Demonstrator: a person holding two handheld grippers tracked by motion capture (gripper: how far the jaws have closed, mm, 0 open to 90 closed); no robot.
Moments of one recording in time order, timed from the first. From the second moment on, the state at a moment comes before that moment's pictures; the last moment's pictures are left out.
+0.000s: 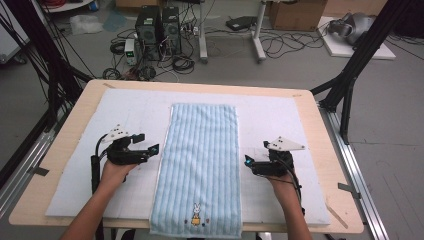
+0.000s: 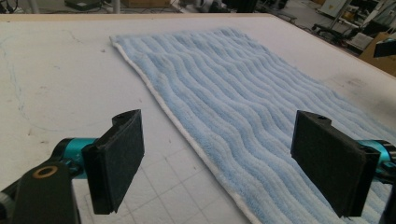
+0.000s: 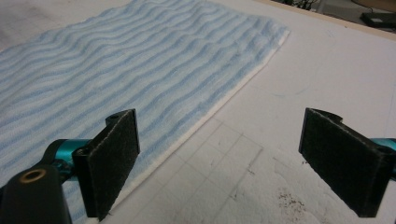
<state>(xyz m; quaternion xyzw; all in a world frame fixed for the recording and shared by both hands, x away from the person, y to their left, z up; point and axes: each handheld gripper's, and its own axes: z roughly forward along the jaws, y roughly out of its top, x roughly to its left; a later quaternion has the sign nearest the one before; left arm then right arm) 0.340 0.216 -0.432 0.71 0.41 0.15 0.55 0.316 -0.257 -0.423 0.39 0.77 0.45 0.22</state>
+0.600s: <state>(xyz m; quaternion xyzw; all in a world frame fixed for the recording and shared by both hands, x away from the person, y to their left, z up) 0.386 0.199 -0.431 0.71 0.46 0.15 0.52 0.318 -0.260 -0.426 0.40 0.77 0.45 0.21</state>
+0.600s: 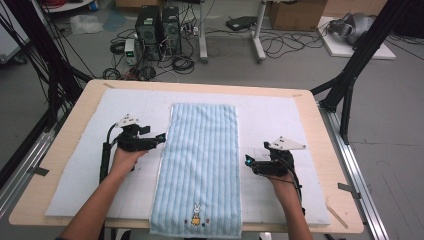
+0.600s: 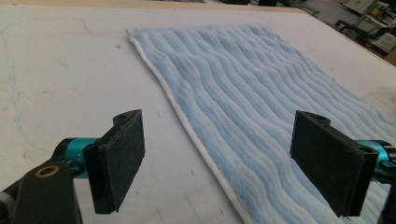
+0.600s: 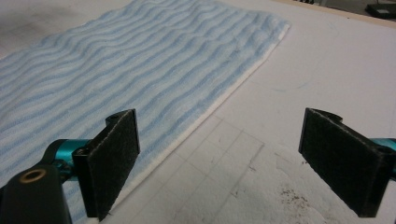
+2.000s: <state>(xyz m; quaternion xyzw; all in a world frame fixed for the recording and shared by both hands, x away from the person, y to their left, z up) 0.449 0.149 -0.447 0.80 0.42 0.17 0.39 0.336 -0.240 -0.426 0.42 0.76 0.44 0.21</state>
